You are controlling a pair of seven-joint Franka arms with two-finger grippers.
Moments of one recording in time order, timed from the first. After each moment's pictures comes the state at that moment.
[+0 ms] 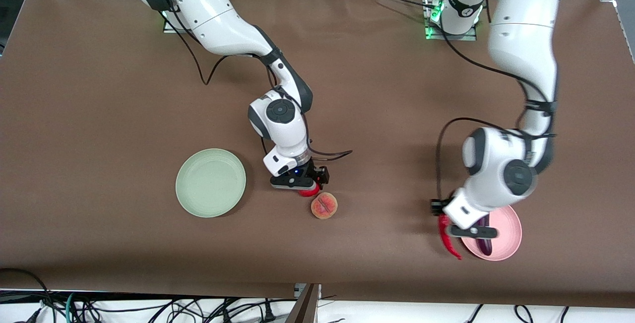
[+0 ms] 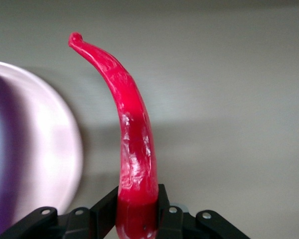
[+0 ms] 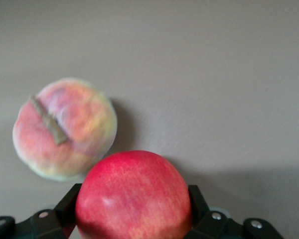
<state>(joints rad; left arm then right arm) -0.22 0.83 0.14 -1.29 -0.23 2.19 0.08 0.68 1.01 -0.07 -1.23 -0.08 2.61 0.85</state>
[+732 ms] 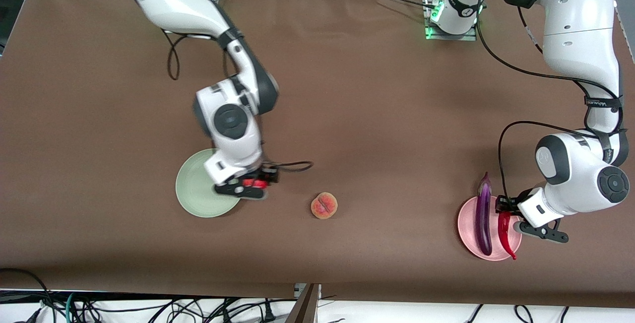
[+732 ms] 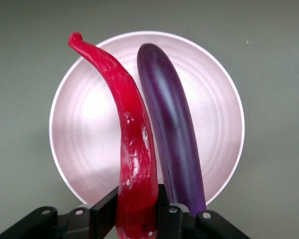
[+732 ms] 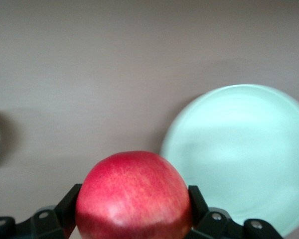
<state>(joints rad) -0.01 0.84 0.13 -1.31 -0.23 2.16 0.44 0.51 0.73 -0.10 -1.35 -0.08 2.15 0.56</state>
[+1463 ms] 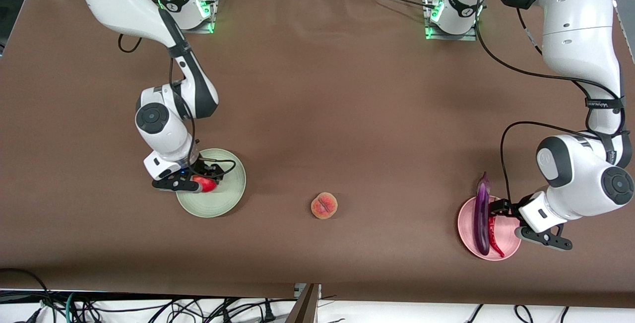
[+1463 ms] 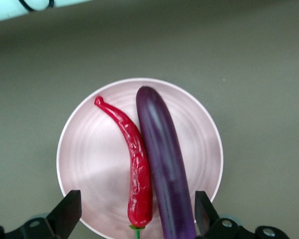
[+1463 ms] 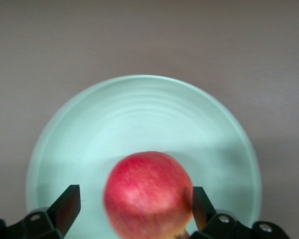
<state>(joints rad) -0.02 0.84 0.12 -1.22 -0.23 2.15 0.44 0.36 0.58 -0.06 -1.81 -0.02 2.60 0.46</state>
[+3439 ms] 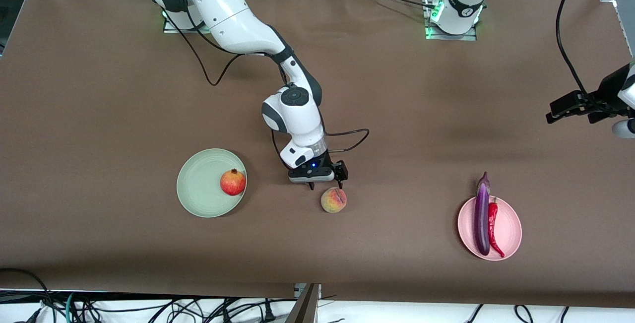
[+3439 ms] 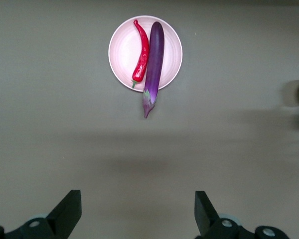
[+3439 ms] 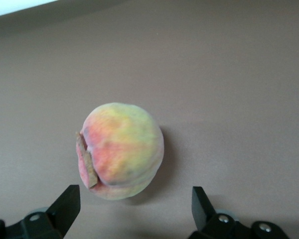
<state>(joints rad) -0.06 0.14 0.12 -1.50 -0.06 1.61 0.01 0.80 1.08 -0.15 -1.17 -0.11 2.80 0.92</state>
